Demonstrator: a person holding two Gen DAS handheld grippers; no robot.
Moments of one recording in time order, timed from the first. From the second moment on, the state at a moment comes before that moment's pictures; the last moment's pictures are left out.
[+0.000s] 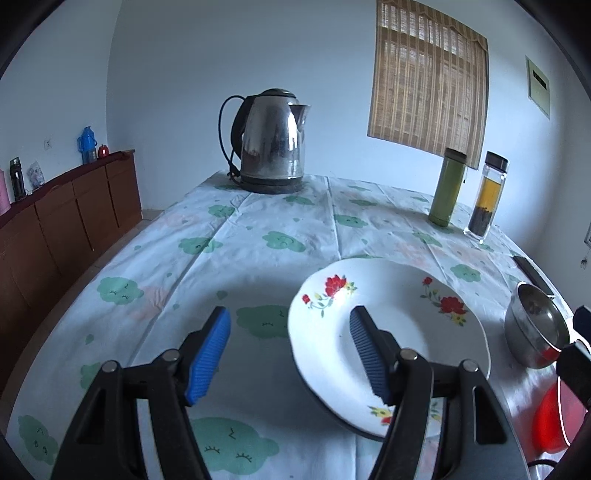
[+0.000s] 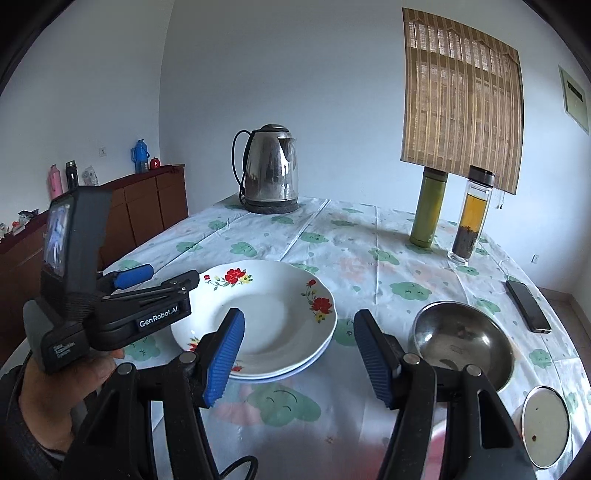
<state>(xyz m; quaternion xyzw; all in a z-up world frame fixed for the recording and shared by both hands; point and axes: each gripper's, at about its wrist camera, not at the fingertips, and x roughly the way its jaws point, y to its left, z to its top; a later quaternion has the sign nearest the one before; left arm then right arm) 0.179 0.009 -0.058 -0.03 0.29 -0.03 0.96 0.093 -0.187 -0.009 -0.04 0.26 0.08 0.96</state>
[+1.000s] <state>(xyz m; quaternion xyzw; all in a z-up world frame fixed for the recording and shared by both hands) 0.078 -0.162 -0.054 0.04 0.32 -0.25 0.91 -0.008 -0.350 -0.036 -0.01 0.30 -0.02 0.95</state>
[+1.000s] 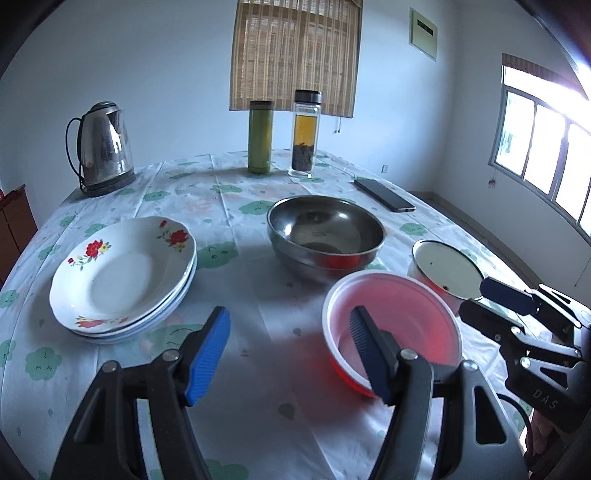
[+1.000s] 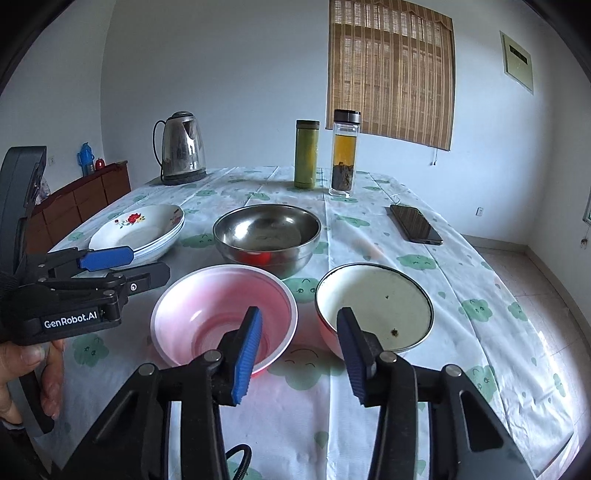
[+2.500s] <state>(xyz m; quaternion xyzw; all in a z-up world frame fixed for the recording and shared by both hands) 0.074 -0.181 -0.057 0.04 0.33 -0.28 0.90 0.003 -0.345 -0.050 0.01 0.31 0.01 0.95</state>
